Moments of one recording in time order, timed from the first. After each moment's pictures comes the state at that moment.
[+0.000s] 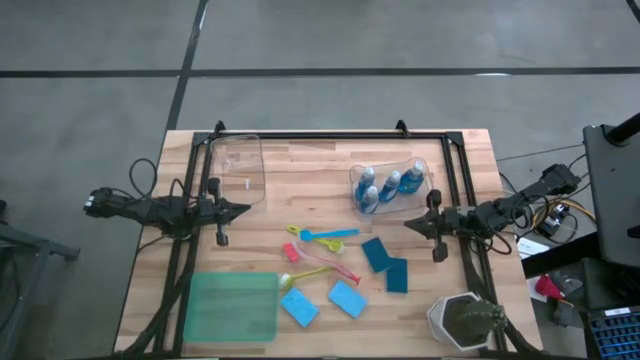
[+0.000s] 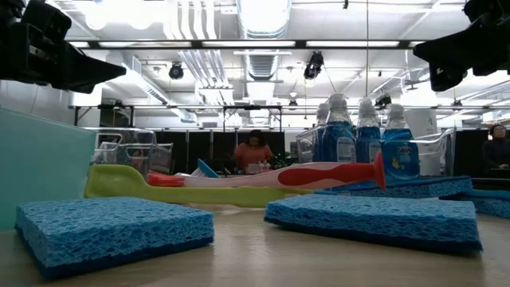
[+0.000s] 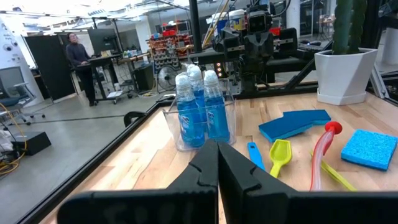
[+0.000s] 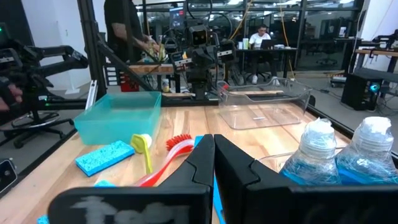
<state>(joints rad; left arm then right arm) -0.24 0.05 0.05 -0.07 -0.44 0.15 0.47 0.26 0.04 0.24 0.50 0.05</state>
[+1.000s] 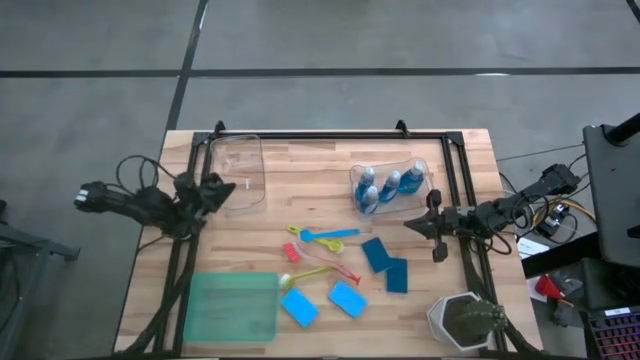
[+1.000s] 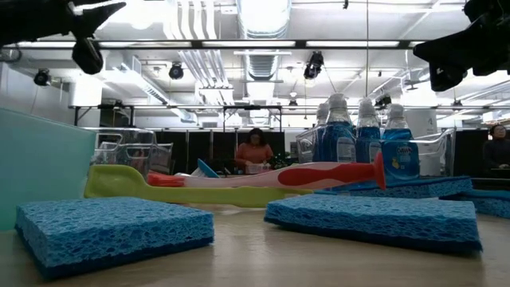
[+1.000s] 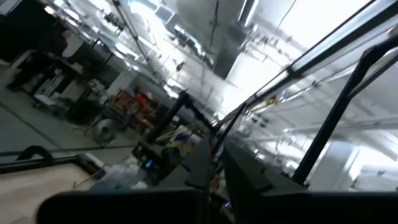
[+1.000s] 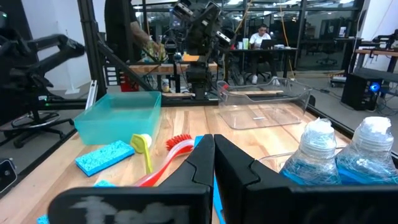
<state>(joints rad) -0.24 0.25 0.10 0.58 -0.46 -0.44 0.47 0.26 0.04 0.24 0.50 0.05</state>
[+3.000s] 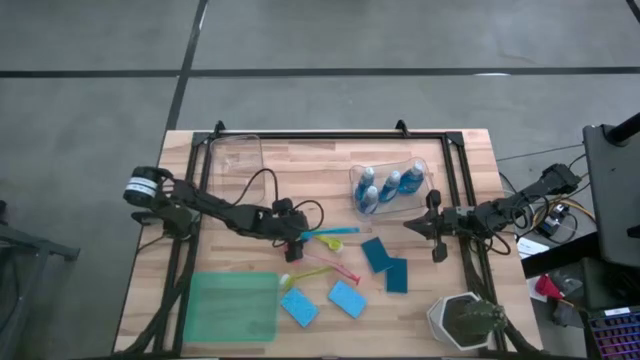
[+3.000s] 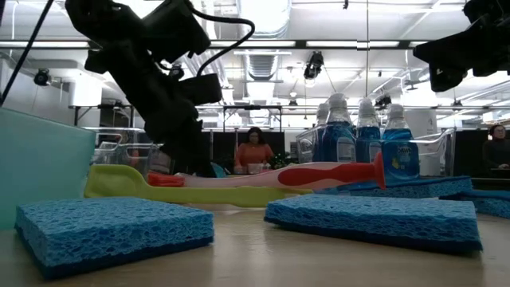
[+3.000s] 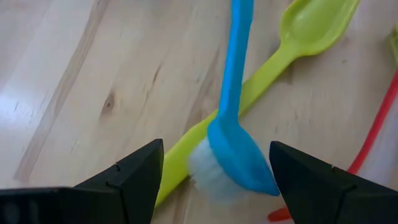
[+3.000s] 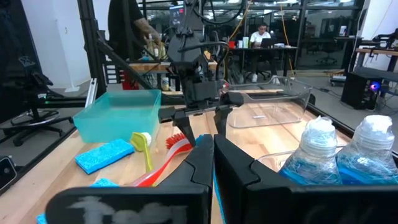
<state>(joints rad) -0.13 1.63 0.79 -0.05 -0.28 -0.26 0.47 0.27 0.04 0.24 0.50 0.05</state>
